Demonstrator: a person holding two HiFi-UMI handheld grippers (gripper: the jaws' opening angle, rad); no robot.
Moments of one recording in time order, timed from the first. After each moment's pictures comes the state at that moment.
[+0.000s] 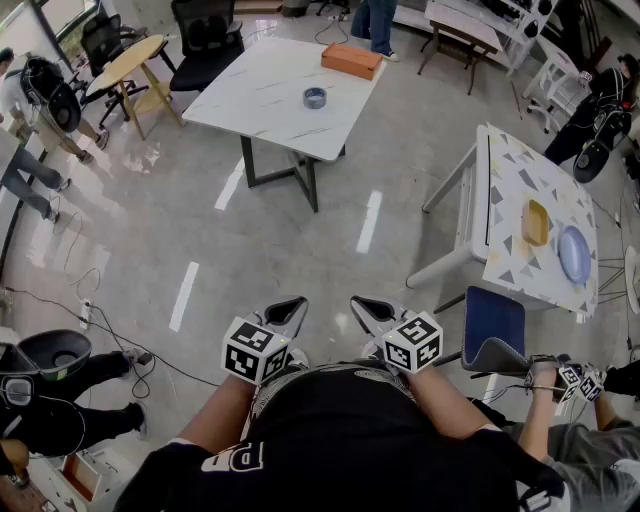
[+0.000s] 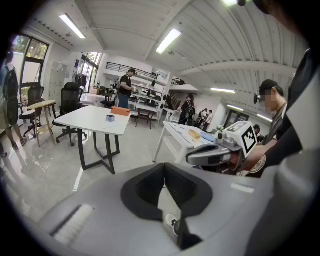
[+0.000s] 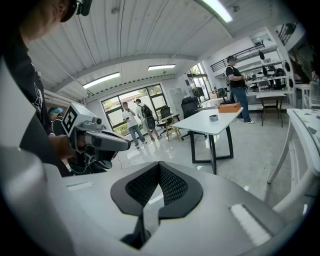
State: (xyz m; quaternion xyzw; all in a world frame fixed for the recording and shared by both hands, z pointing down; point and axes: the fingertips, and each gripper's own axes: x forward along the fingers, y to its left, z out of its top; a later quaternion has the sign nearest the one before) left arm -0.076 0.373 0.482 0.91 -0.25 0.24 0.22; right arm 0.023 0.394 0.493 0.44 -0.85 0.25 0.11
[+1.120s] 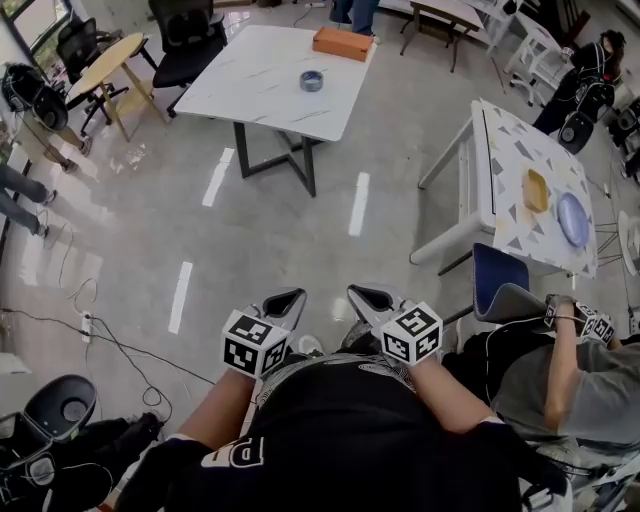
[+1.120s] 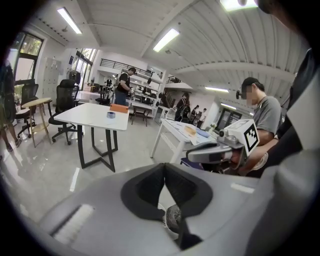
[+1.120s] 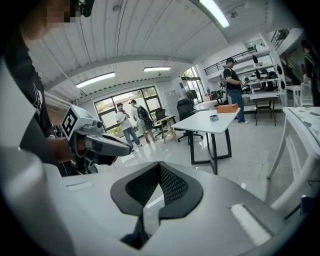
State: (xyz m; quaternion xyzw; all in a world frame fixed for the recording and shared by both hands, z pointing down) left arm -0.149 0.372 0.497 0.92 -0.21 0.24 0.22; right arm -0.056 0.396 0.496 0.48 -0.83 0.25 0.09
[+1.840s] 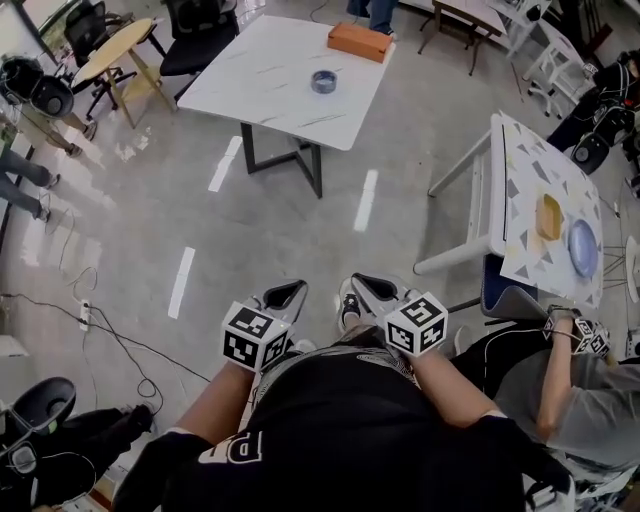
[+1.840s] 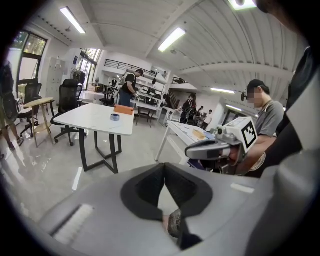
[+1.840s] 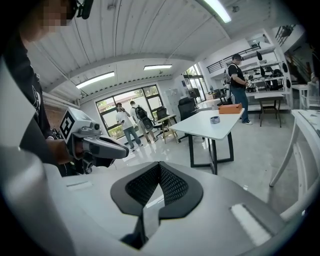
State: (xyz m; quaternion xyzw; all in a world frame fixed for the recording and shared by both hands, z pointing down) left arm -0.120 0.299 0.498 0.91 -0.24 0.24 0.22; right arm -0.020 0.313 0.496 0.46 -0.84 0.26 0.10
